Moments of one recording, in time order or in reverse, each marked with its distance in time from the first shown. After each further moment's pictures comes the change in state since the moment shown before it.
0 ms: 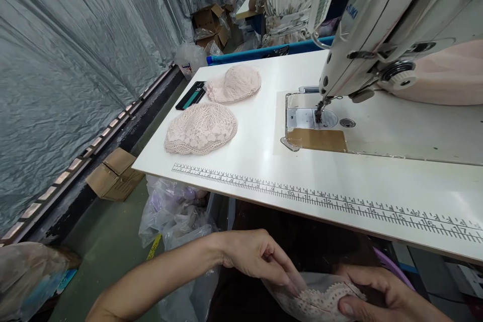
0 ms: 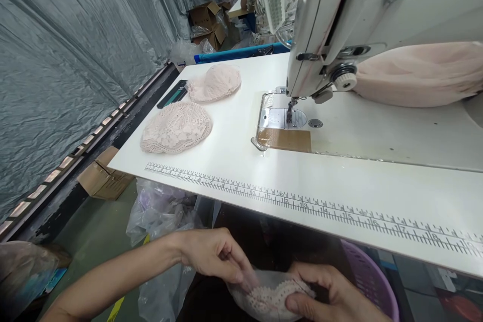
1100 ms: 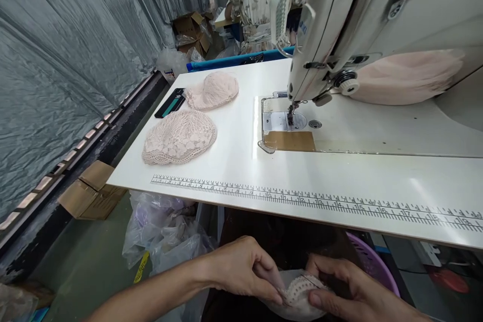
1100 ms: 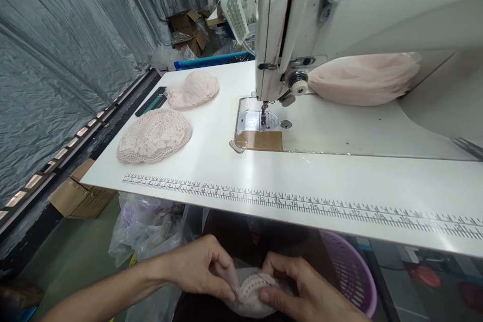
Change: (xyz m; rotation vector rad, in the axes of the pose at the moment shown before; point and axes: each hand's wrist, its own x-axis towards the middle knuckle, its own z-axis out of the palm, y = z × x) left_hand 0.006 0.003 0.012 0.201 0.215 -0.028; right_hand -0.007 -0.022 0.006 -0.179 0.099 0.028
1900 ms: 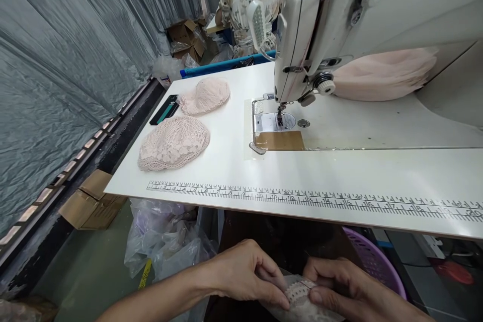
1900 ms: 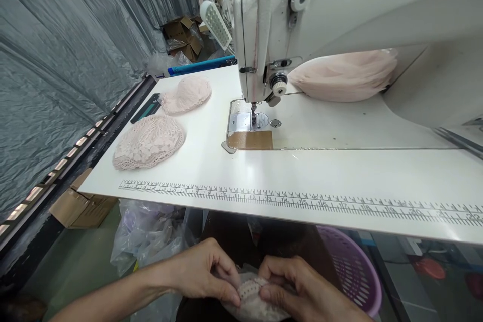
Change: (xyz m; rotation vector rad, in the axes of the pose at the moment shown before) left_hand 0.002 0.011 0.012 0.045 0.032 -0.070; right_hand -0.008 -0.001 -0.001 0.111 -0.032 -0.043
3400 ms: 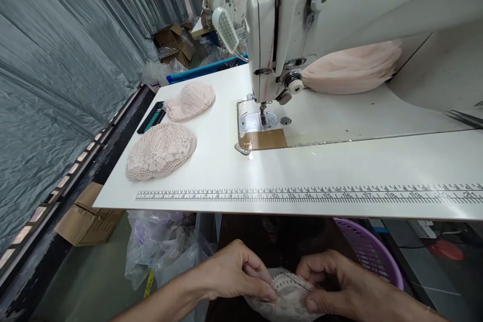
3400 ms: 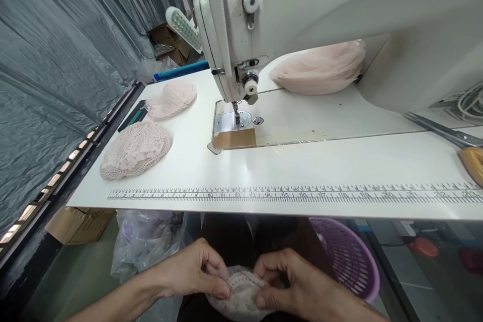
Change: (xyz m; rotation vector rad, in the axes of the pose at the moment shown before) left_hand 0.002 0.002 0.001 -0.122 0.056 -0.113; right_hand 0.006 0.016 -0.005 0.292 -0.113 0.028
